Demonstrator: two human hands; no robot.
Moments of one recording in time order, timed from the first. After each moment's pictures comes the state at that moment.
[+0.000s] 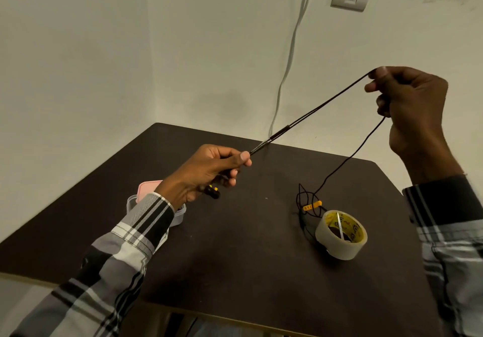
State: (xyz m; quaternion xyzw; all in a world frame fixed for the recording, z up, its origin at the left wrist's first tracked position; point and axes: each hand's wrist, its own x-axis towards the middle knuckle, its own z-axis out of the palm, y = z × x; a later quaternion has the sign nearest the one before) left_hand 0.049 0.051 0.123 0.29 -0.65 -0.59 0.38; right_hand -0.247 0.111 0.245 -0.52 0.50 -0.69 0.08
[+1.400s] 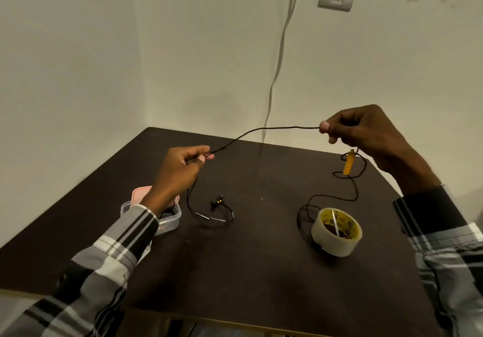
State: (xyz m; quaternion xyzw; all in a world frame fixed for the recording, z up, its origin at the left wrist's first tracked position) left_hand 0.066 0.027 0.094 0.44 -0.65 -0.35 0.50; right_hand -0.248 0.120 0.217 -0.65 0.60 -0.44 0.15
